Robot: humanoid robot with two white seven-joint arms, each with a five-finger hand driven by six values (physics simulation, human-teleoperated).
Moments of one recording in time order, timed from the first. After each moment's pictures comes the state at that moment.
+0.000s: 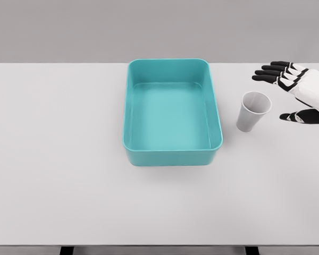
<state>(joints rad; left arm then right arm) -0.02 0.00 -0.13 -0.05 0.04 0.01 -0.17 -0.13 -0.97 0.07 -1.77 0.20 -0.61 0.26</state>
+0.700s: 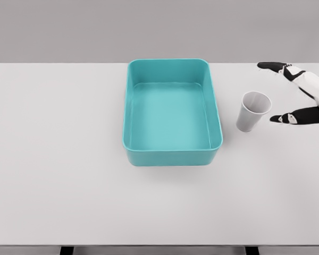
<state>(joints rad) -0.02 0.00 -0.13 -0.05 0.04 0.01 -0.17 -0.12 -0.70 -0.11 -1.74 -0.08 -0.41 0.61</state>
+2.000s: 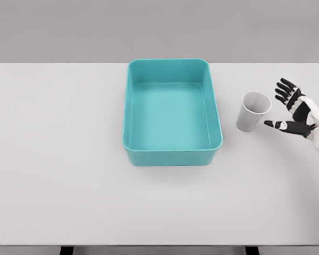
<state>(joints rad) -0.02 0.00 -0.13 -0.05 0.04 0.01 -0.17 -0.18 -0.36 -0.19 -1.20 -0.36 -0.18 0.61</state>
